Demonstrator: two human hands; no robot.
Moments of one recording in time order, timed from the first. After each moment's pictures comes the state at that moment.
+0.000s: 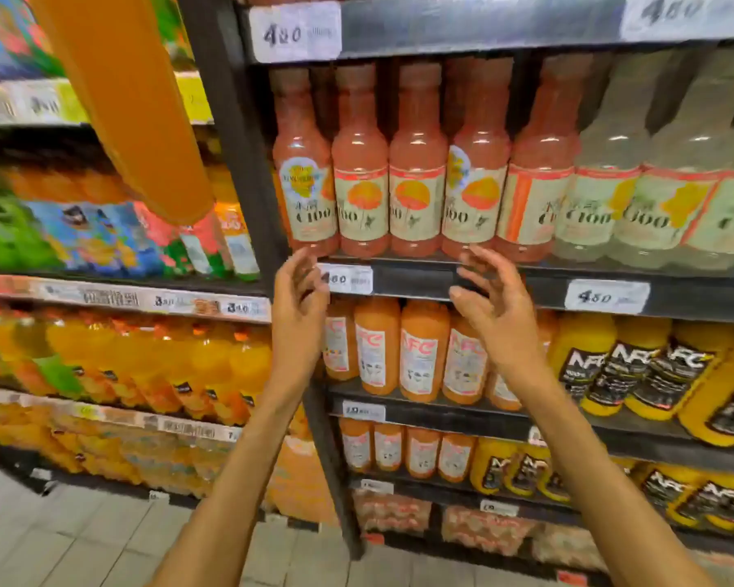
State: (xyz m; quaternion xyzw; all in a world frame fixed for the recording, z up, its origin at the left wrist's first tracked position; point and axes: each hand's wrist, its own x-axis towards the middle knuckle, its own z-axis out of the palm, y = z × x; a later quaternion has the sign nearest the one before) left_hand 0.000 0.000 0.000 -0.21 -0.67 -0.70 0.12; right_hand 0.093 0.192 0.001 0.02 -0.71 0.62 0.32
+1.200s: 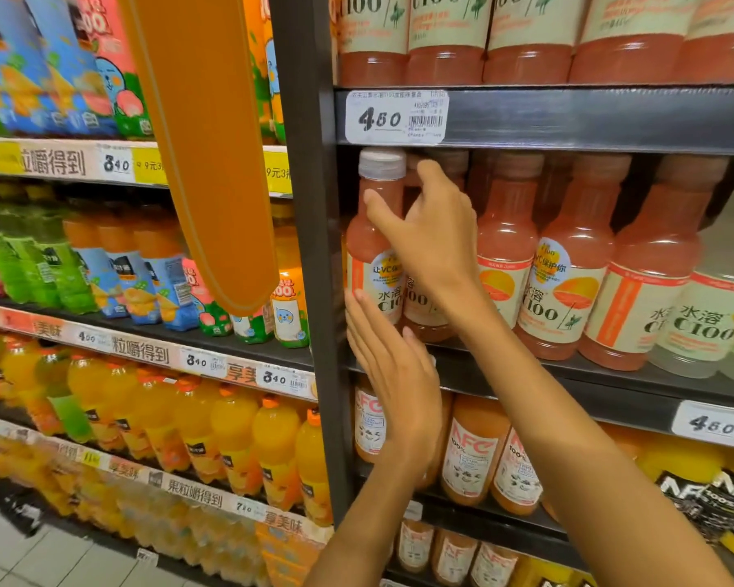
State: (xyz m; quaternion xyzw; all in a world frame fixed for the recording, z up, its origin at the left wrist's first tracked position) left_hand -0.040 0.075 0.001 -0.10 -0.77 -0.50 0.39; right_hand -0.055 0.101 0.141 0.03 -0.81 0.33 0.48
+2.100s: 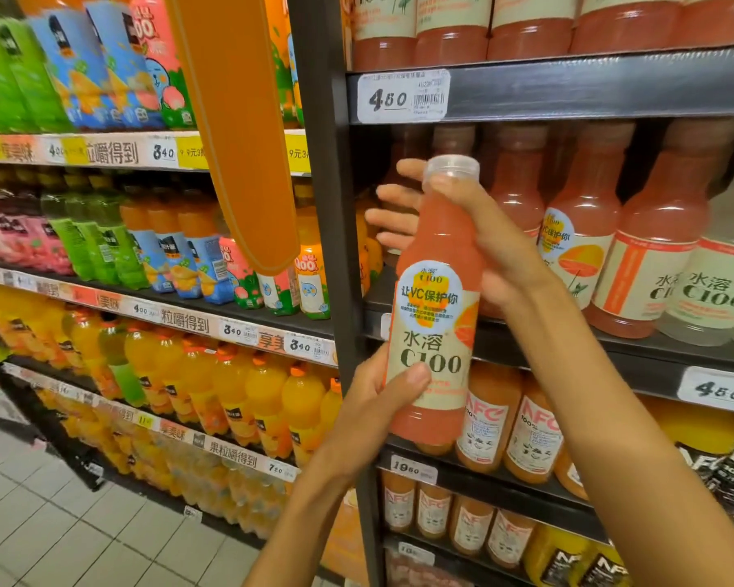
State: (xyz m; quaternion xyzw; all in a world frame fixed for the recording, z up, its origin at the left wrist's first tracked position) left_hand 0.033 -0.024 0.013 -0.30 -0.58 -0.75 -0.13; right_hand 0.001 0.124 0.140 0.22 -0.53 0.82 0.03
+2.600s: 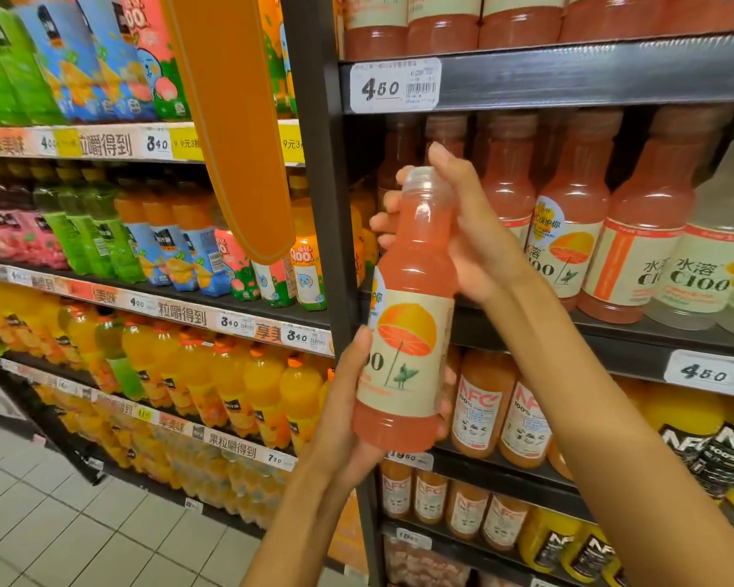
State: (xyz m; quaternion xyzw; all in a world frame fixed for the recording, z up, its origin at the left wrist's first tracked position) left_hand 0.045 -0.023 0.017 -0.25 -0.35 -0.84 -0.33; right_hand 0.001 0.116 0.133 0.22 -0.49 0.84 -0.02
